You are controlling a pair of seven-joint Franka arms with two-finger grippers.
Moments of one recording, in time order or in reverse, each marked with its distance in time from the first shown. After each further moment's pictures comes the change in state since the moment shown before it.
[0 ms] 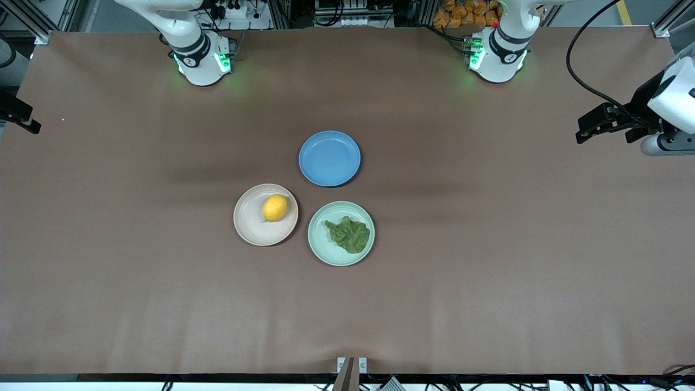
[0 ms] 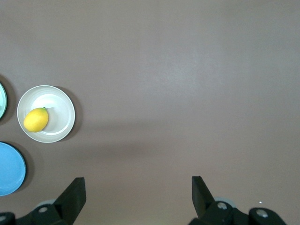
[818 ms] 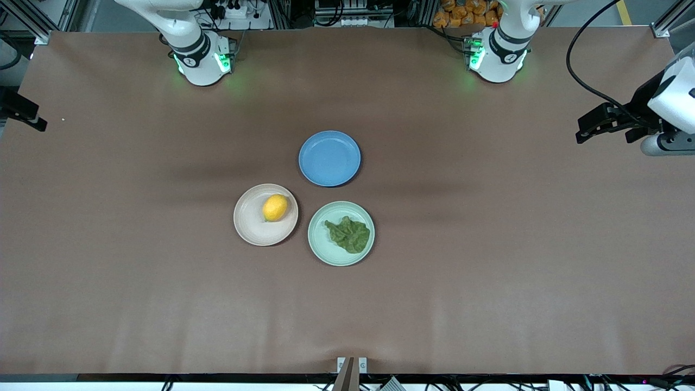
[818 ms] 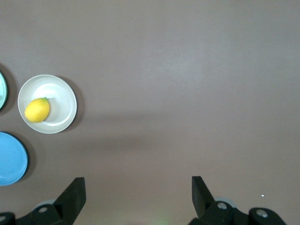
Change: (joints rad) left arm 0.000 0.000 0.000 0.000 0.000 0.000 0.000; right arm 0.006 0.002 0.004 -0.011 0.002 -0.030 0.000
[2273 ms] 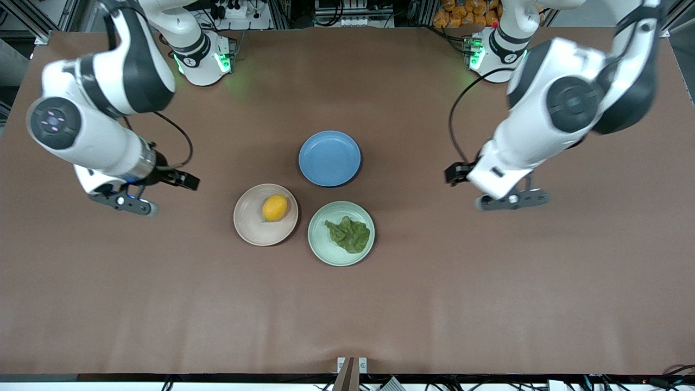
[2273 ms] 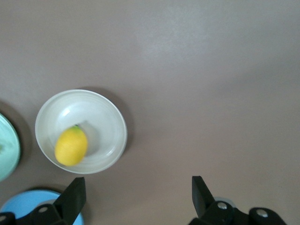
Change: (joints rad) left arm -0.301 0.255 -0.029 -0.052 -0.013 0.272 -0.388; right arm 0.353 0.235 0.008 -0.187 0.010 0.300 0.664
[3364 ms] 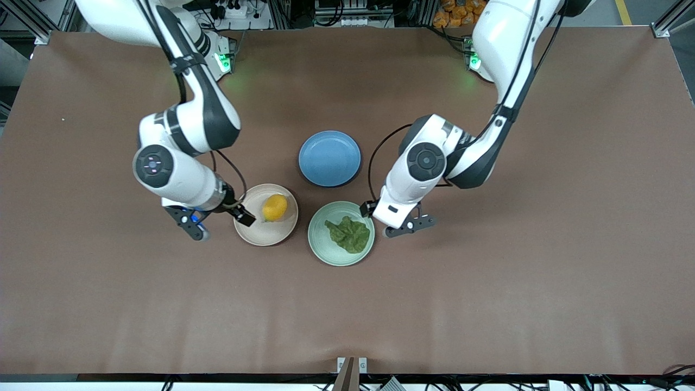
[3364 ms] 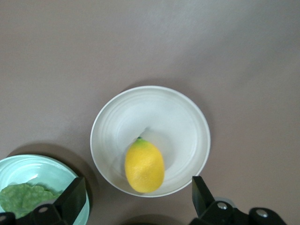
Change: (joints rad) left arm -0.211 0.356 0.001 0.026 -0.051 0.474 -0.358; right arm 0.130 0.214 0.001 0.002 0.139 0.291 0.481
